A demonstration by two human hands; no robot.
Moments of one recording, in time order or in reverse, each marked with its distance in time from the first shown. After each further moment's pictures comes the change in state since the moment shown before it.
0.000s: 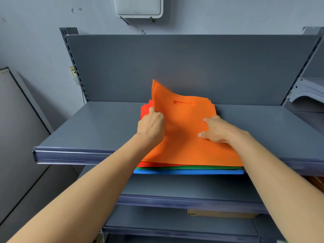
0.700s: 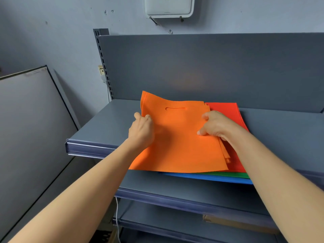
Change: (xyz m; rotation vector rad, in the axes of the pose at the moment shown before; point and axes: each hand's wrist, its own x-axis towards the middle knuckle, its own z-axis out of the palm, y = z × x) left_hand -0.009 -0.081 0.009 -0.146 -0.014 -0.283; right_hand 0.022 -0.069 0.010 0.441 0.057 -0.084
